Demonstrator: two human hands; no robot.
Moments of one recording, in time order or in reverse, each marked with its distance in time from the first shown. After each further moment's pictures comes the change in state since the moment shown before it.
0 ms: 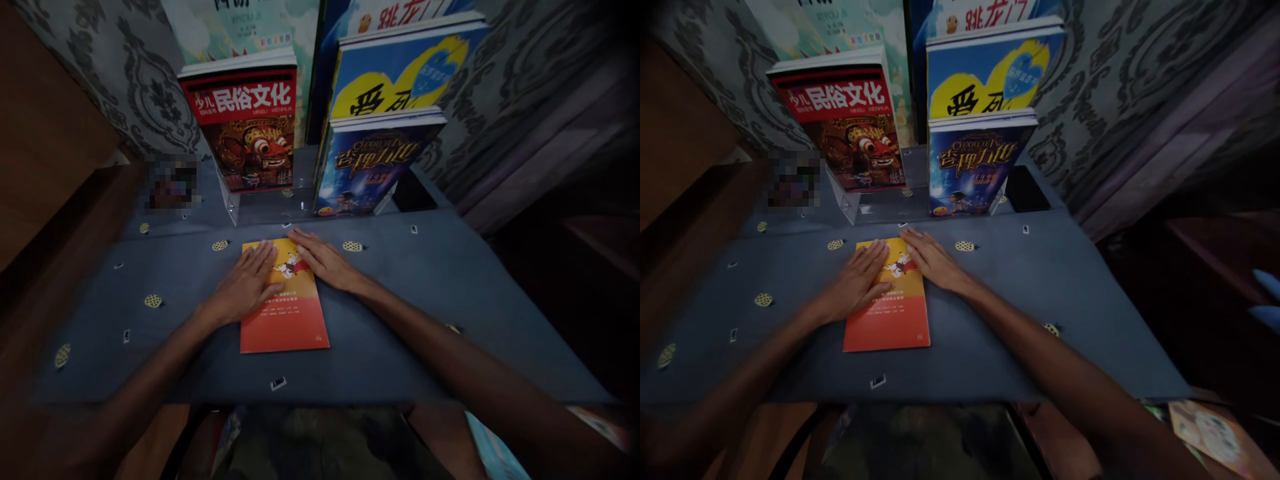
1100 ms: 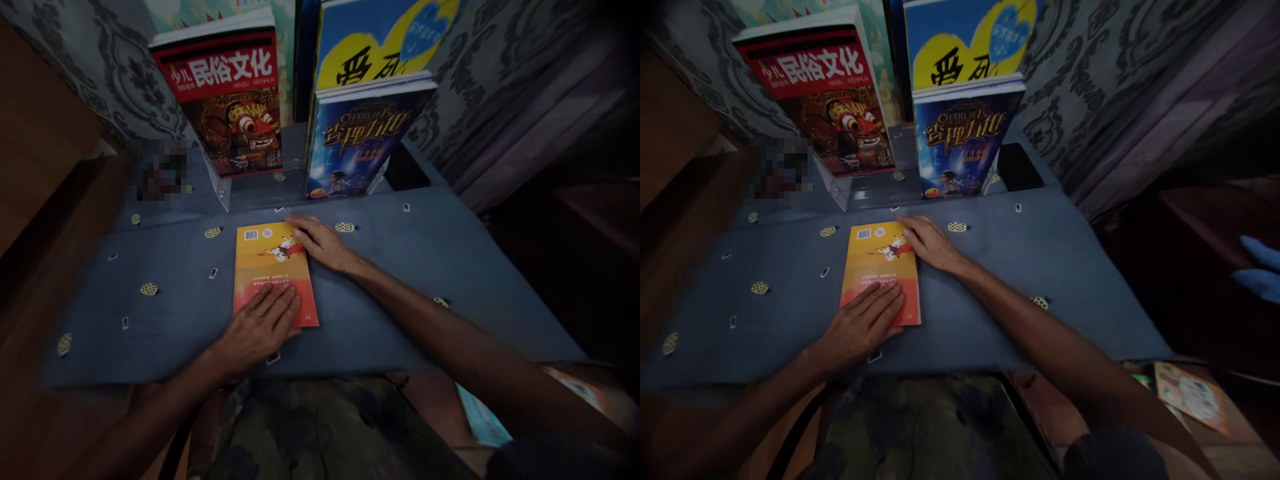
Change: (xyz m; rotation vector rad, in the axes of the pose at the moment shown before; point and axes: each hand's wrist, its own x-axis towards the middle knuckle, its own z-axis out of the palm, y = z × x) left_hand -0.053 0.084 0.008 0.161 0.293 0.295; right_hand -0.006 0.005 0.001 -0.033 0.142 -0.044
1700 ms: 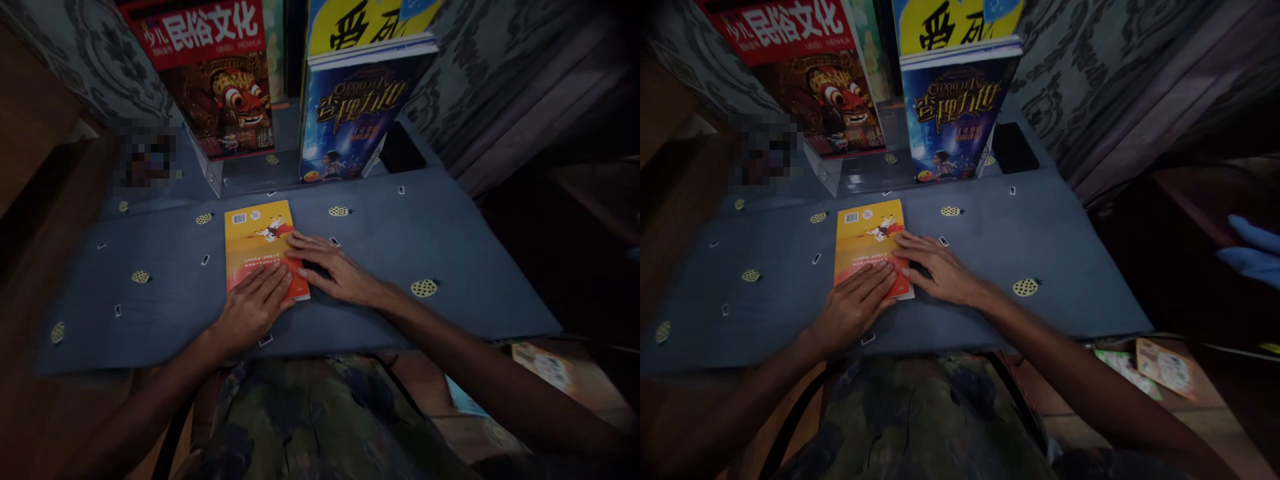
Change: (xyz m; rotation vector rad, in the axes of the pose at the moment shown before) left_hand 0.007 -0.001 0.001 -0.119 0.023 -0.109; right_hand -0.072 -0.051 -0.019 0.090 -0.190 -0.035
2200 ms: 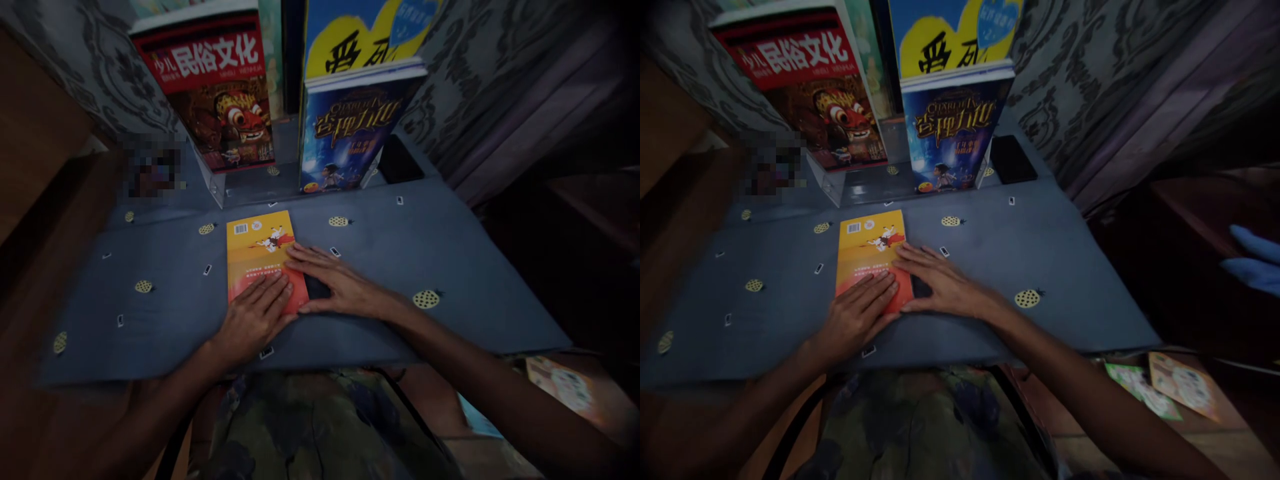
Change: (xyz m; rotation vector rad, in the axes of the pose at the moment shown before) left_hand 0.002 0.001 -0.001 0.020 0.044 0.015; right_hand -0.005 0.009 -0.004 -0.012 -0.131 -0.003
